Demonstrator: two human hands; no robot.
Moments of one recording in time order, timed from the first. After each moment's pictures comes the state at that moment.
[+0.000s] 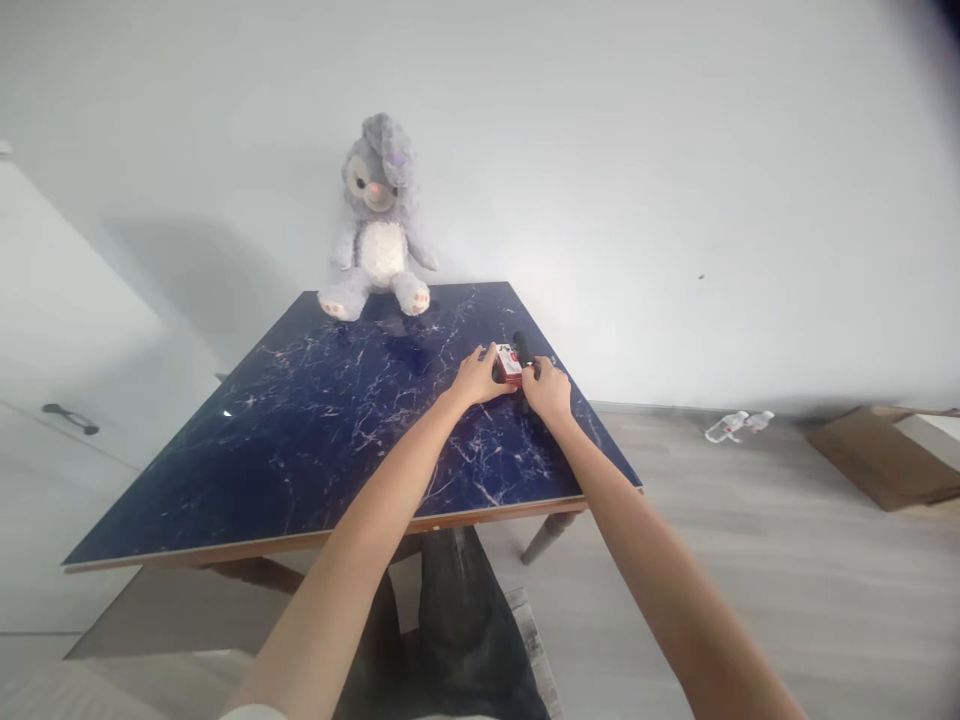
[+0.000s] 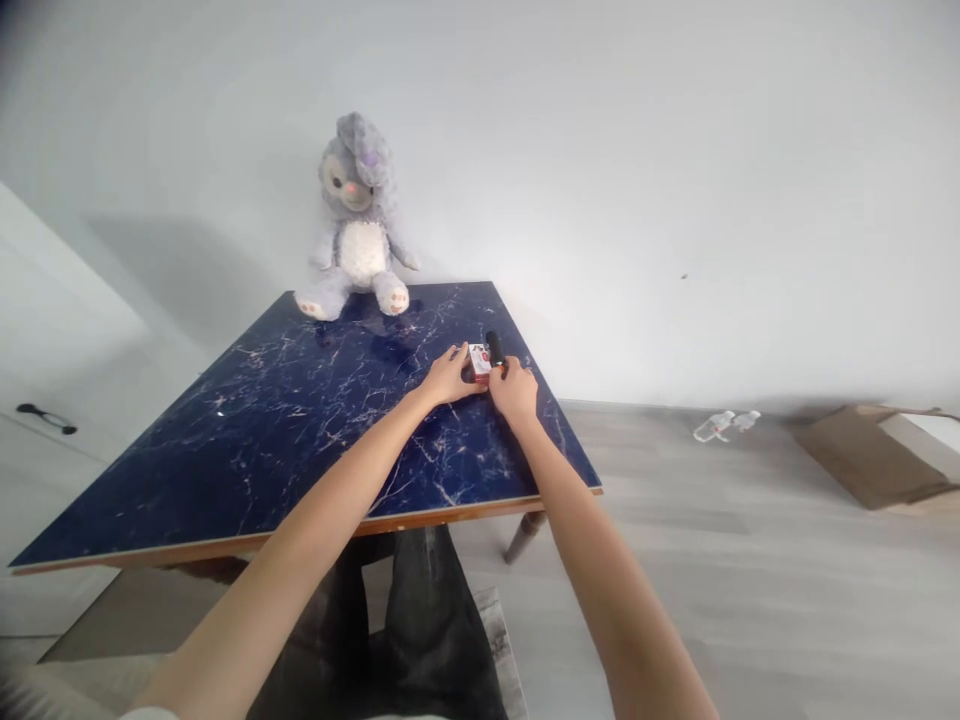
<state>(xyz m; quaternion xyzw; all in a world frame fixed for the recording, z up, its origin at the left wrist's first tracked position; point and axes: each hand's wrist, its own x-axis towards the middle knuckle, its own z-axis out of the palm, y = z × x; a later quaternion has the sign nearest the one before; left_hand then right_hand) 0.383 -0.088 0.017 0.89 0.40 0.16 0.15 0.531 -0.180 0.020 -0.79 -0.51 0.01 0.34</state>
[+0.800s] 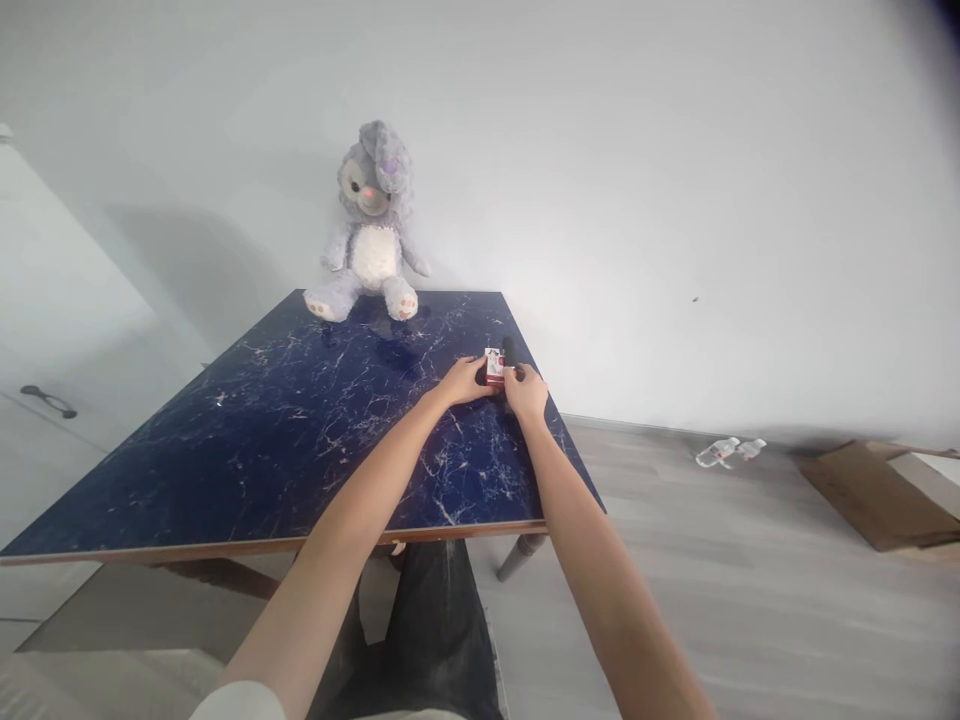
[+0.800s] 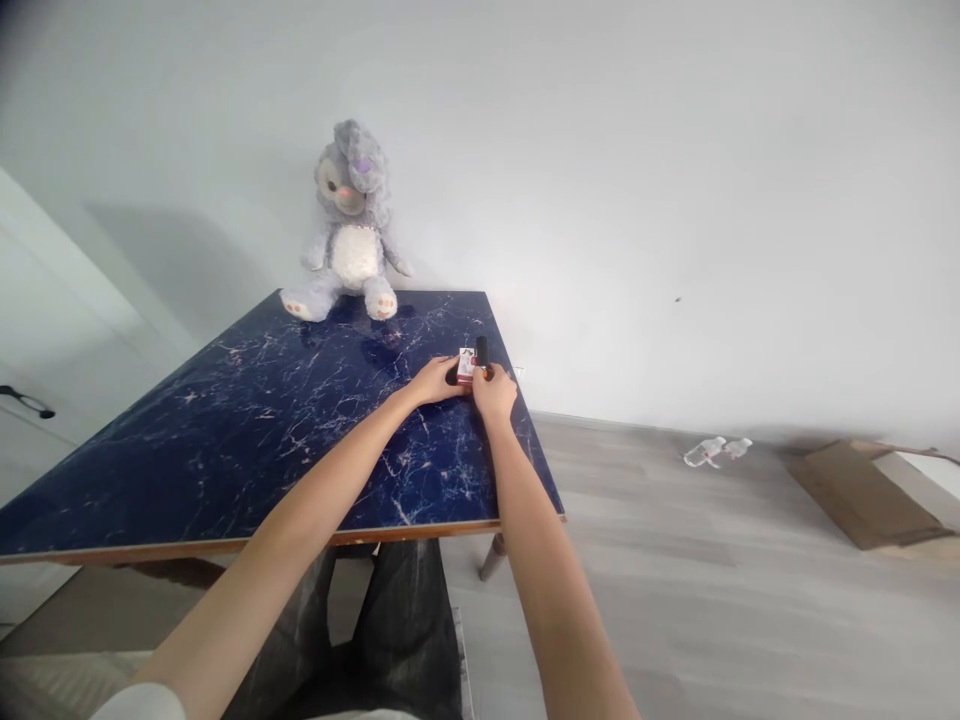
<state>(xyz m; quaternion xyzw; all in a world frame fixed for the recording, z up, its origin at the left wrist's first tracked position) 0.414 -0.064 0.010 0.89 0.35 0.25 0.17 0.563 -0.148 0.014 -0.77 -0.47 0.08 0.41</state>
